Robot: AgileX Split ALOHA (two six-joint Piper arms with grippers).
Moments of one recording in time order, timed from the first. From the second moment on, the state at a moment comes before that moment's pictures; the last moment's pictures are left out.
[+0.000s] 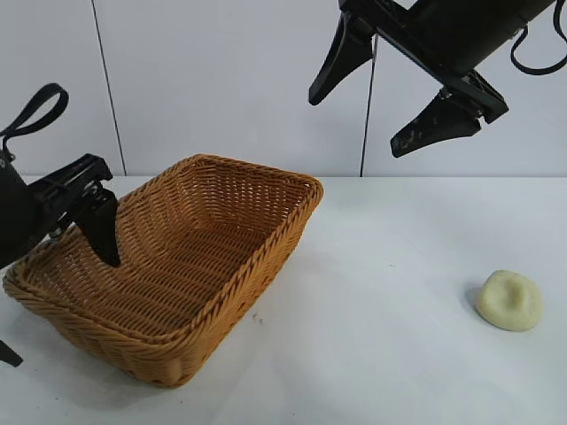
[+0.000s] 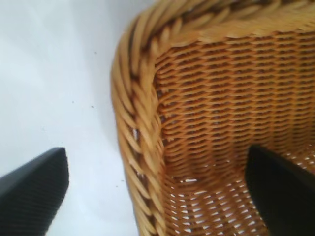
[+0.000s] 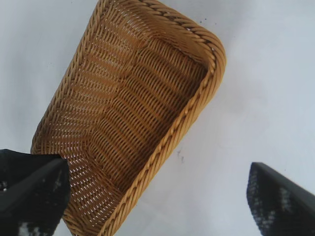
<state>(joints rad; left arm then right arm) -0.45 1.73 -0.79 -0.08 0.38 -1.35 0.26 1.69 -1.24 0.66 0.76 -0.19</state>
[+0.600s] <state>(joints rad) -0.45 1.79 -0.78 -0.08 0.32 -1.37 0.26 1.69 -1.24 0.66 0.76 -0.19</state>
